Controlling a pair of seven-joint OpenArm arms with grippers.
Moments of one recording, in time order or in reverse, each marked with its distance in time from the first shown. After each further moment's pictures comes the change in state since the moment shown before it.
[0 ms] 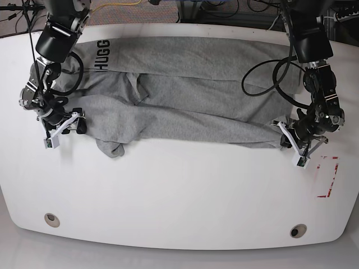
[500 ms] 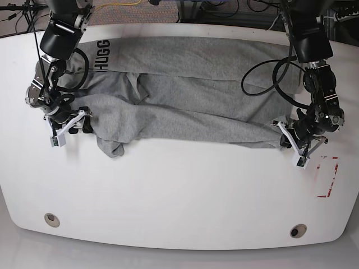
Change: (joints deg) left arm 0.0 0.0 0.0 0.0 0.0 0.0 0.0; right arm -1.5 -1.3 -2.2 -0.3 1.0 -0.2 2.6
